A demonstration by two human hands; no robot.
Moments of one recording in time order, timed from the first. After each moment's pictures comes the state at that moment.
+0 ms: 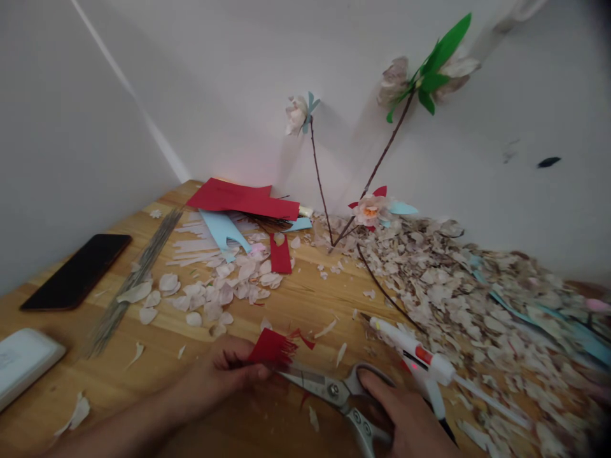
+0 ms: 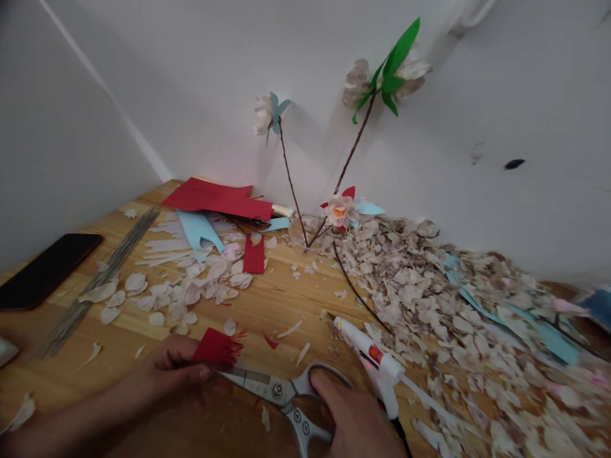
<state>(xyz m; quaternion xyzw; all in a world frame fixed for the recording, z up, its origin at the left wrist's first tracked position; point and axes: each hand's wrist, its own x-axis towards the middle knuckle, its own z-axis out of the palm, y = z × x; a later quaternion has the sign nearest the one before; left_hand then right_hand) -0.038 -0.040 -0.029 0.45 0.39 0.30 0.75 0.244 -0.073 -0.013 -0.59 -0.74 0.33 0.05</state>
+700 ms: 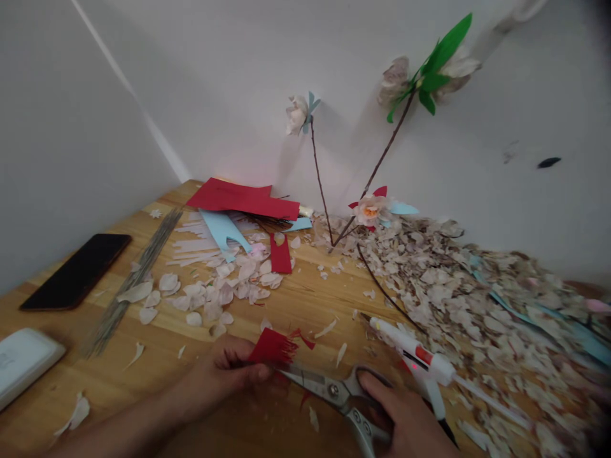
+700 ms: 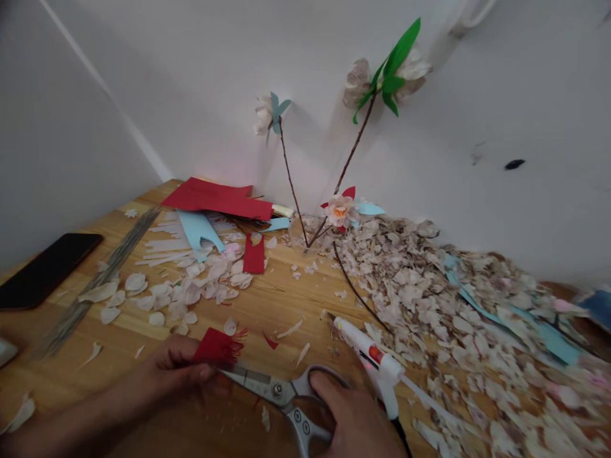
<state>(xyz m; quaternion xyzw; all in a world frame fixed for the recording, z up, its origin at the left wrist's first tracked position) -0.036 -0.040 -0.027 0.44 0.37 0.31 0.76 0.249 -0.071 -0.023 -0.58 -0.74 0.33 0.03</state>
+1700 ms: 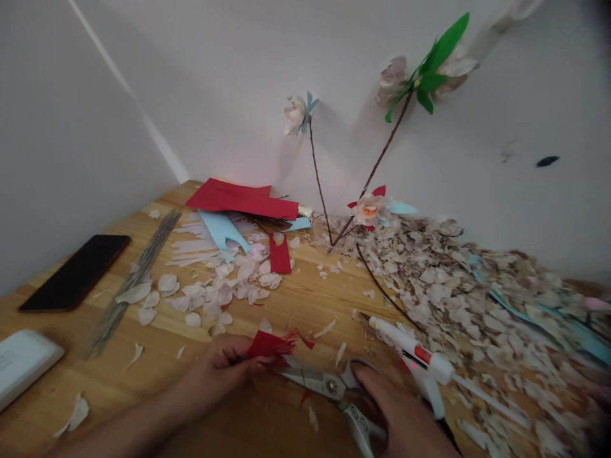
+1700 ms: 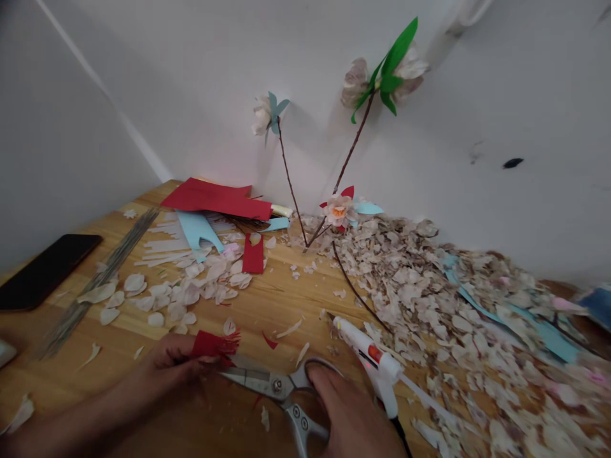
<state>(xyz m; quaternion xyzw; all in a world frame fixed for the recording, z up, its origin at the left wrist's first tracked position) -0.031 -0.039 -0.018 0.45 0.43 0.34 0.71 0.255 -0.076 -0.032 -0.60 -0.75 0.27 0.01</state>
